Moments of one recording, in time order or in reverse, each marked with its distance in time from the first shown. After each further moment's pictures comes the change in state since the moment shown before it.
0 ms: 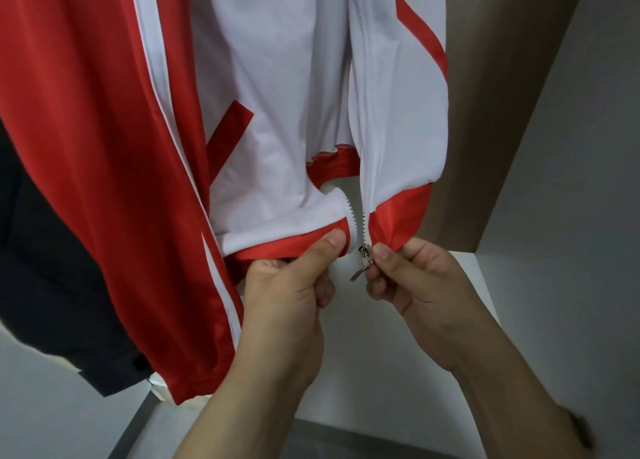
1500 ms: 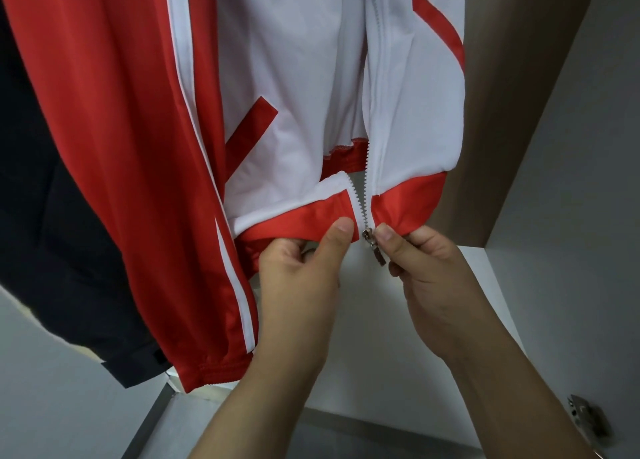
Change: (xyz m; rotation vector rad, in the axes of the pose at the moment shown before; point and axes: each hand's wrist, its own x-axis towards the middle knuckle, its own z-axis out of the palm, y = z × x) left_hand -0.005 0.005 -0.011 0.275 0.041 0.152; right_hand -0.001 0.007 0.022 -0.063 0.095 -0.136
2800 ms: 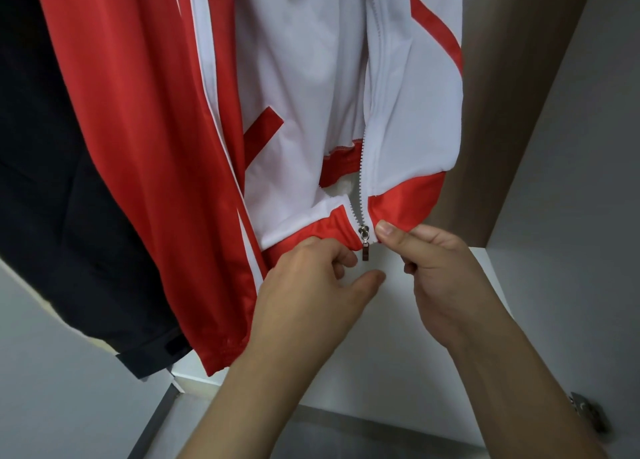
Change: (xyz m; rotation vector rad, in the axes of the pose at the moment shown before) left_hand 0.000 0.008 -0.017 1.100 -0.236 0.189; right_hand -0.001 -0.013 0.004 0.003 0.110 0.102
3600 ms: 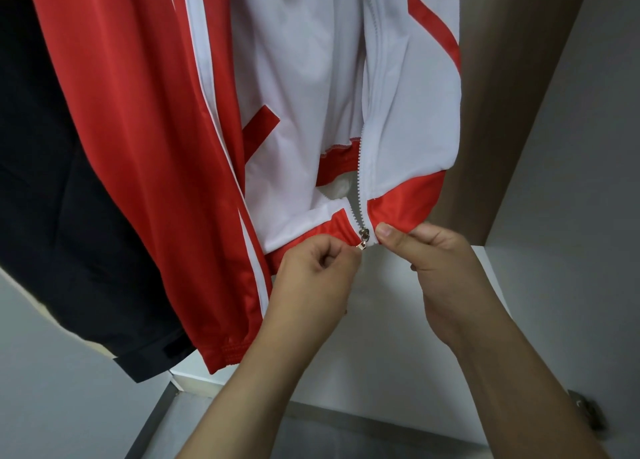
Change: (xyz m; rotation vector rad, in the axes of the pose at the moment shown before) left_hand 0.008 0.000 0.018 -0.648 -0.045 -0.252; right_hand 0.007 0.006 -0.012 -0.122 0.061 -0.056
